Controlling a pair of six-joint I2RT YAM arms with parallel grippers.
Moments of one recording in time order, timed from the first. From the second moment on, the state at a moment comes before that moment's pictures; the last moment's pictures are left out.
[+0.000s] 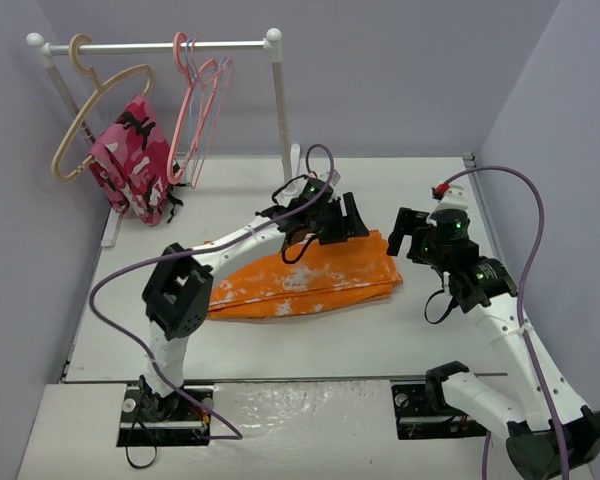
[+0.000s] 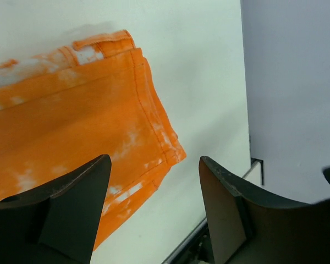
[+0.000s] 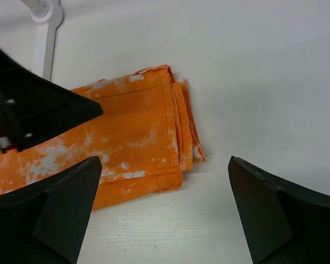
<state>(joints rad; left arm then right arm) -0.77 2.02 1.65 -0.22 0.25 -0.91 0.31 0.92 0.96 -0.62 0.22 0.36</state>
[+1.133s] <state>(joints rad) -0.38 1.54 0.78 -0.29 0.05 -0.68 0.03 1.45 0.57 0.01 -0.13 0.60</state>
